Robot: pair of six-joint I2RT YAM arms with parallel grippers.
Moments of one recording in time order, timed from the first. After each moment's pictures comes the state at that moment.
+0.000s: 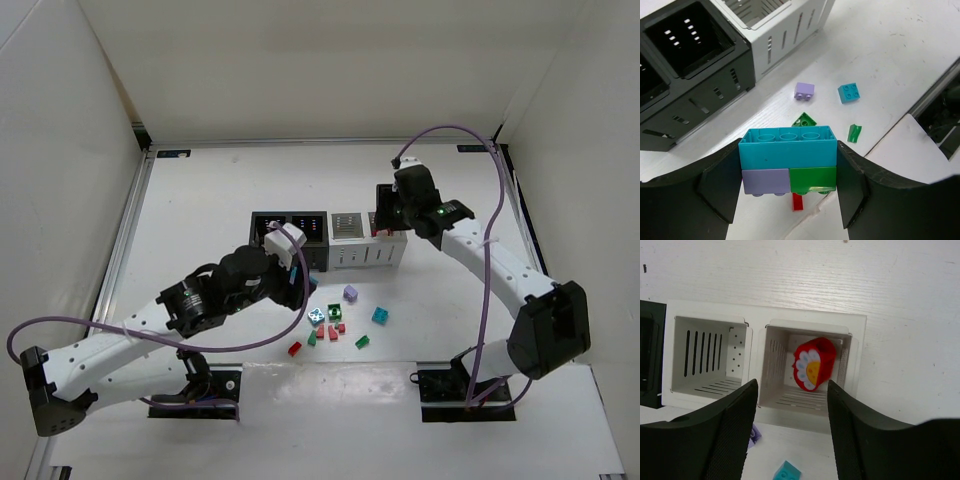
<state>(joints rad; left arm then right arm) -1.03 0.89 0.88 -0.46 -0.19 -0.28 0.51 1.41 1.15 -0.48 0.12 0.31</state>
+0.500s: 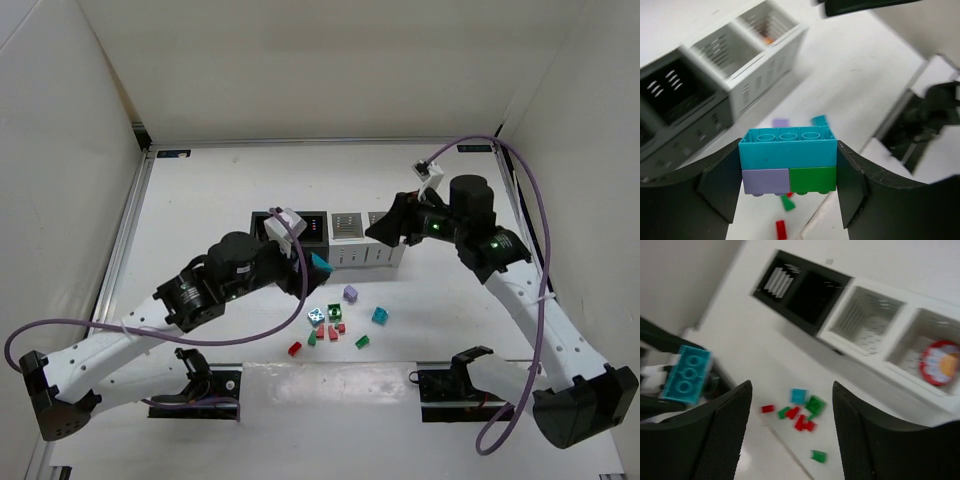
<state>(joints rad) -0.97 0.91 0.92 -0.34 -0.05 -0.27 0.44 1.07 1.07 -0.46 -0.48 0.34</state>
